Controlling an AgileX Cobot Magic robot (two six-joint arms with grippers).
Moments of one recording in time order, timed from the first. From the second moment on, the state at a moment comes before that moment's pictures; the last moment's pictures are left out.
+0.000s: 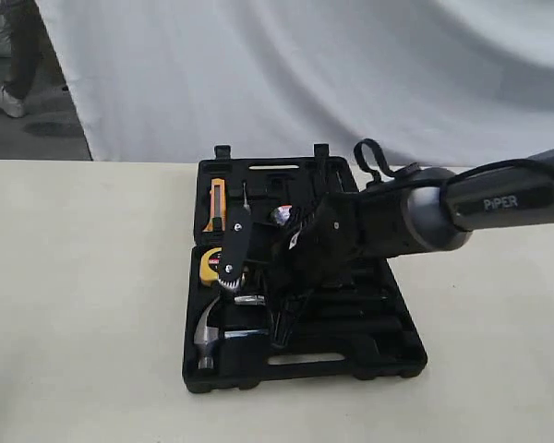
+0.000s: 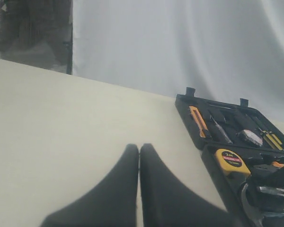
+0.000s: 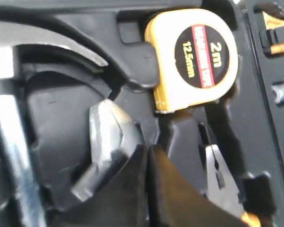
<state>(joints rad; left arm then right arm) 0.13 0.00 -0.01 0.02 0.10 -0.31 0.75 2.06 -1.24 0.32 0.23 -1.17</state>
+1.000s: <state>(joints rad) 0.13 0.00 -0.01 0.02 0.10 -0.31 0.74 2.07 -1.24 0.33 0.28 -1.13</state>
